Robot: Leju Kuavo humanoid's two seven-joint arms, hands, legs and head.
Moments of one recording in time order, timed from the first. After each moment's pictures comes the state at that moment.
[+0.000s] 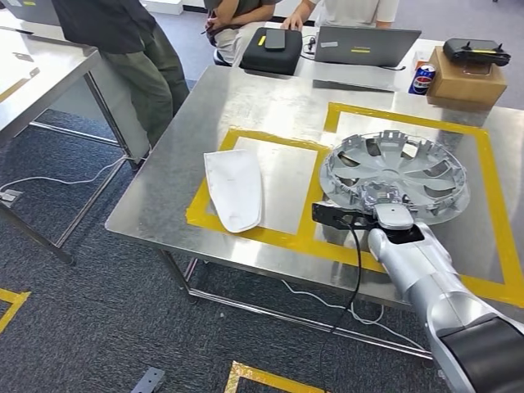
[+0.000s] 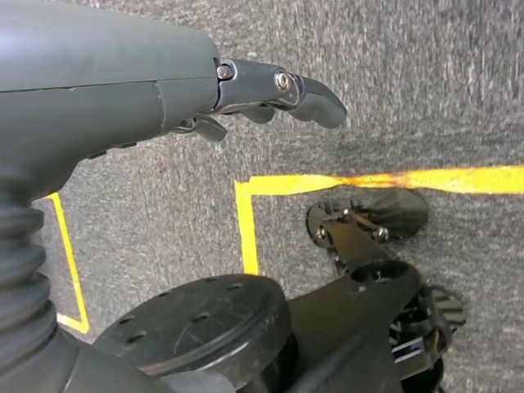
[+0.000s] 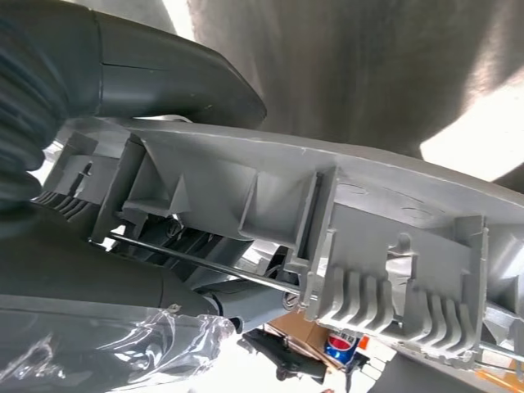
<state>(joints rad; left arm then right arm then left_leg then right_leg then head) -0.05 0.01 -0.65 -0.16 0.54 0.09 0.04 -0.85 -0.03 0.47 -0.39 1.14 0.16 0.27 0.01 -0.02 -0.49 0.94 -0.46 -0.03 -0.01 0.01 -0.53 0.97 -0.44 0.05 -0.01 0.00</state>
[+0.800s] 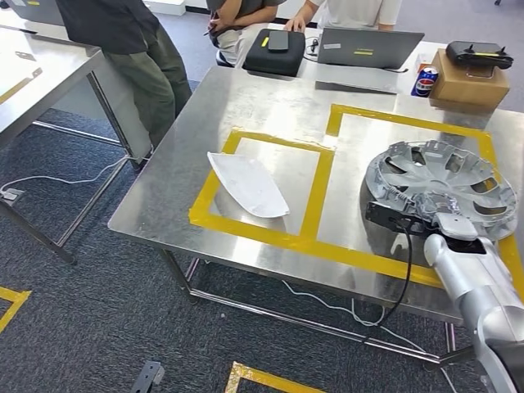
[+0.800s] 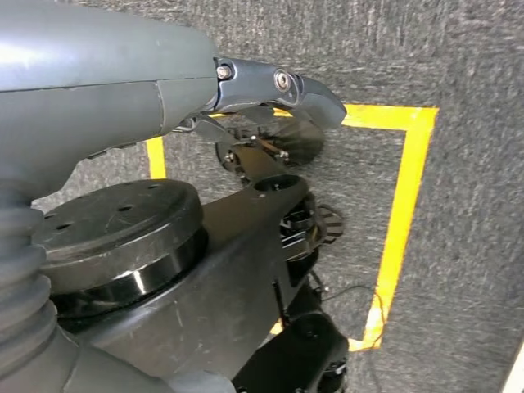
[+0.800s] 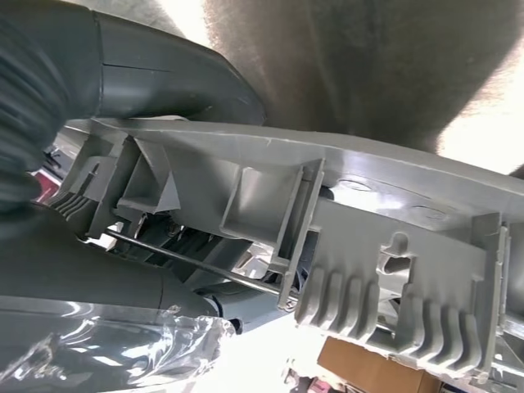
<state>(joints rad) -0.04 -0.03 -0.59 -0.16 0.68 -0.05 -0.20 -0.79 -0.21 0.31 -0.44 1.11 0.16 0.20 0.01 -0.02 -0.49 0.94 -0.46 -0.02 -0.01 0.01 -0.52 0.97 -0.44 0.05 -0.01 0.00</state>
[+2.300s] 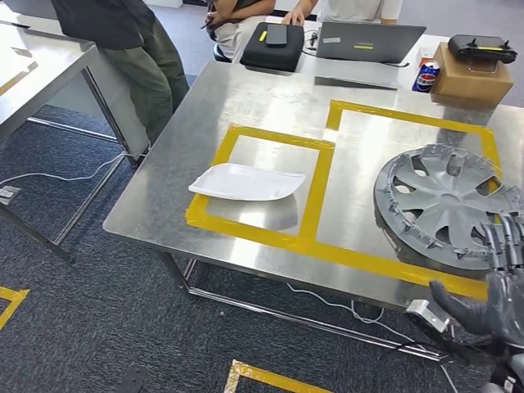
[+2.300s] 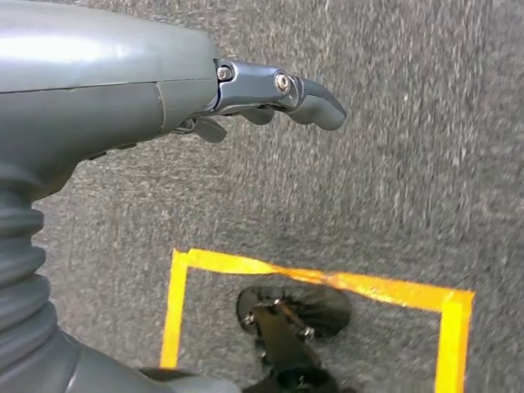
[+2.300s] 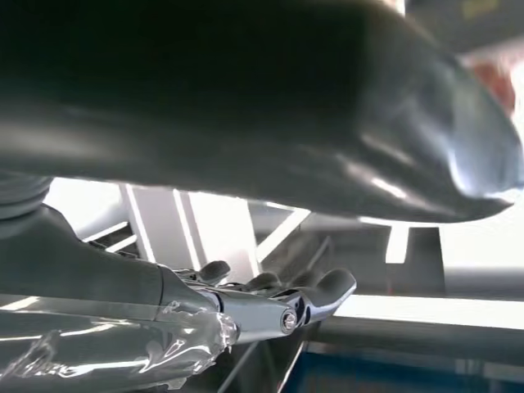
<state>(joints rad) -0.03 0.01 -0.68 -0.15 0.63 0.40 -0.21 0.23 -0.30 -0.09 -1.81 1.16 -0.51 -0.06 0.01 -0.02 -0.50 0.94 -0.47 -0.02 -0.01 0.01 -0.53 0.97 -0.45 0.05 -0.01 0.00</state>
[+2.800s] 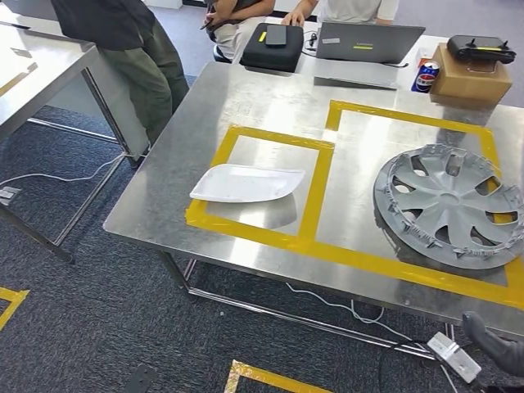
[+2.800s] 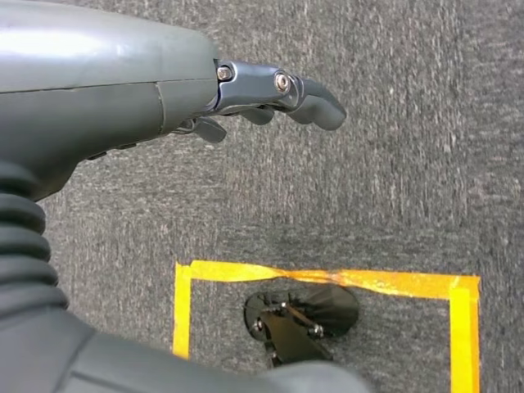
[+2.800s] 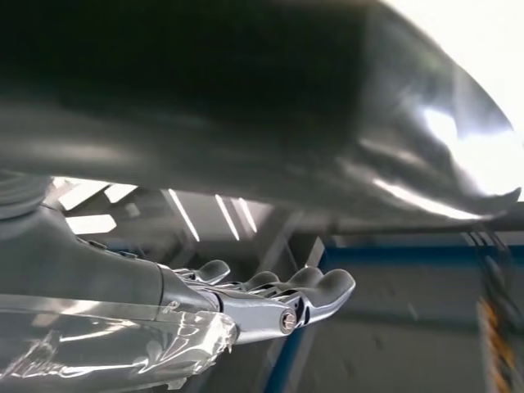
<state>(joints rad) -0.04 0.01 -0.74 -0.15 0.60 0.39 -0.20 0.37 -0.14 -0.22 -2.05 1.23 -0.67 -0.18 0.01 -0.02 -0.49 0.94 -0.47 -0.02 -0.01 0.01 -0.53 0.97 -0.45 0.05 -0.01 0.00</state>
